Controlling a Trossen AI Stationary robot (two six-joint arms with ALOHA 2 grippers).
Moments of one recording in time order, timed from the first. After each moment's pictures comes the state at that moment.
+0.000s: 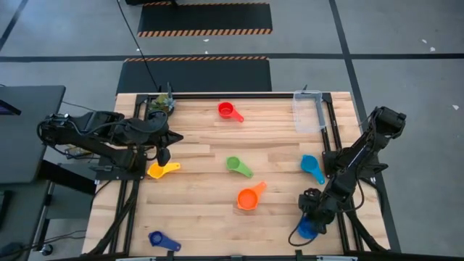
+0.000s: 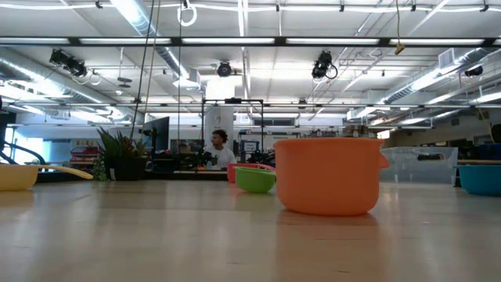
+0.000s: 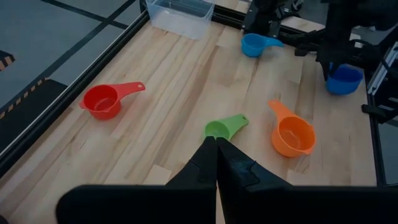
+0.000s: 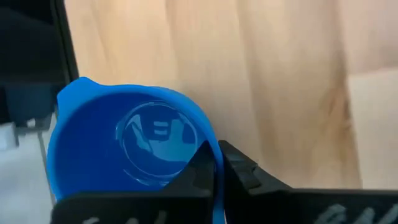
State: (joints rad) left arm -0.20 0.98 1.28 -0.95 -0.41 -0.43; right arm 0.93 1.36 0.52 -0.22 0.03 1.20
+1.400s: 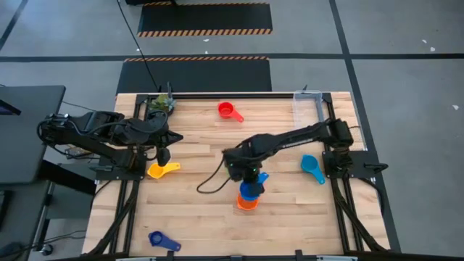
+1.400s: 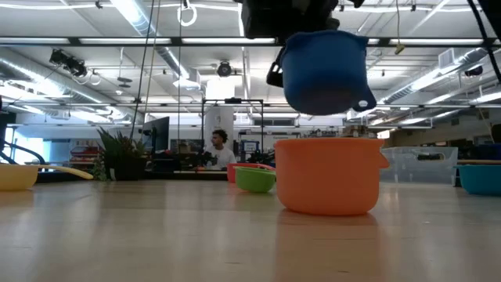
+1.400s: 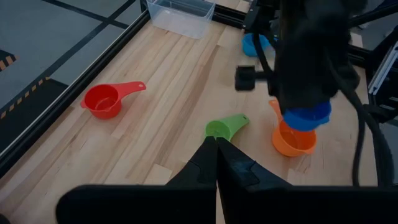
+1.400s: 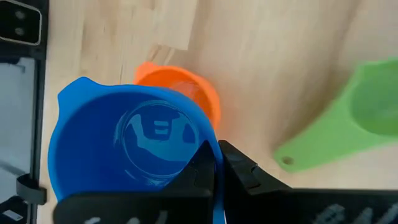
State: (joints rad) left arm -0.20 0.98 1.28 -0.96 -0.42 -0.43; right arm 0.12 1.99 1.70 -1.07 -0.31 -0.05
